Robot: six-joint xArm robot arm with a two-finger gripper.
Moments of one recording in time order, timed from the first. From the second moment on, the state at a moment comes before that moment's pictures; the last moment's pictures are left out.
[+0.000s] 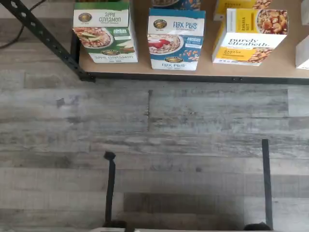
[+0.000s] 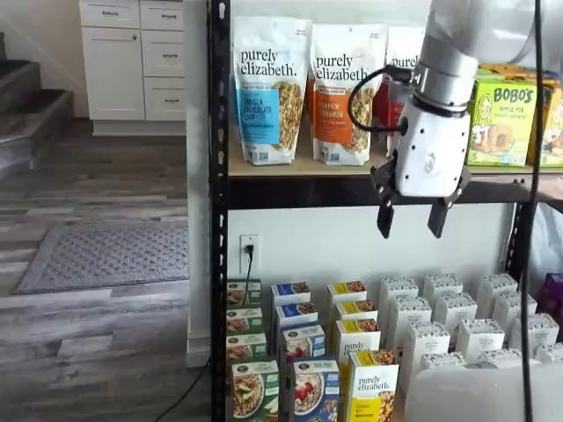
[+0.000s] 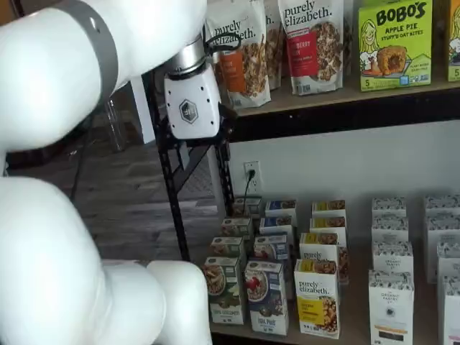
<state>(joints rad) -0.02 -0.91 -0.73 0.06 1.53 -0.01</state>
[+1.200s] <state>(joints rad) 0.05 -0.86 -0.39 0.05 1.10 0.04</state>
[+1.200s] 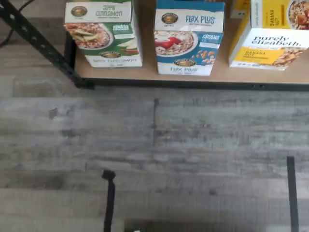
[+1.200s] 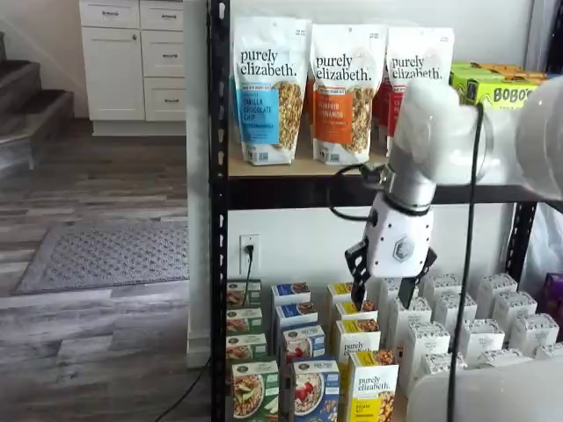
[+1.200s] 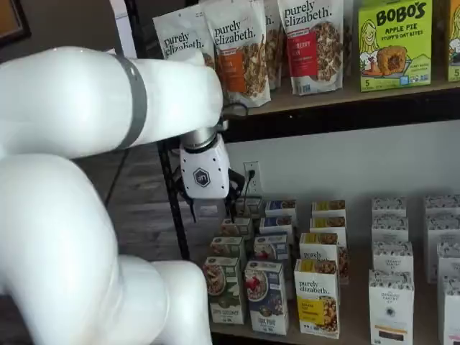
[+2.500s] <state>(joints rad) 0.12 -0.50 -0.26 0.03 0.55 0.11</state>
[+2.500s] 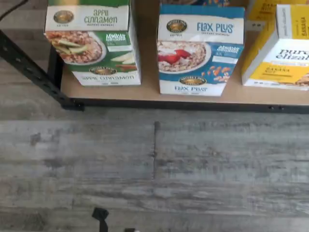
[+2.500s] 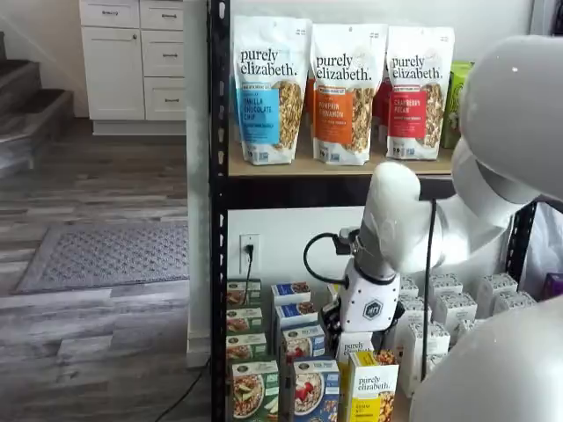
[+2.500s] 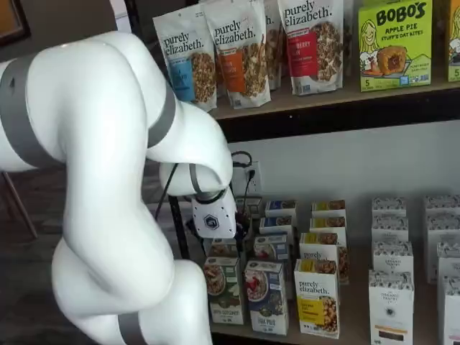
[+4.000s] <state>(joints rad) 0.14 0.01 -0.37 0.16 0.16 -0.01</state>
